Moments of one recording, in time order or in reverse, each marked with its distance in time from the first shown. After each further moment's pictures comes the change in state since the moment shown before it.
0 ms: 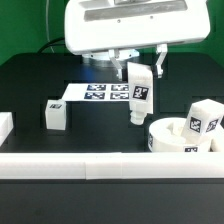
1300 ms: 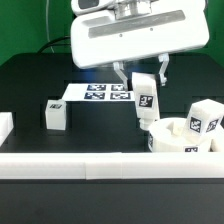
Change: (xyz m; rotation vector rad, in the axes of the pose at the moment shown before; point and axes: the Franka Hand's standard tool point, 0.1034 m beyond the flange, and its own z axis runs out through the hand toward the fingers) arm -0.022 -0.012 0.013 0.059 -0.011 0.080
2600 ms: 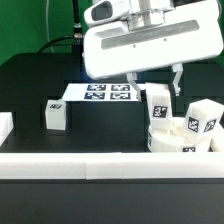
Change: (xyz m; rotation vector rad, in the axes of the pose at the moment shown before) arm -0.005 -0.010 0.020 0.007 -0.002 0.002
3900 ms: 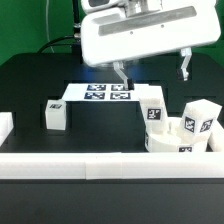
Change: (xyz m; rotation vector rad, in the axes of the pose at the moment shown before) arm 0.005 0.001 -0.029 0.013 -0.043 -0.008
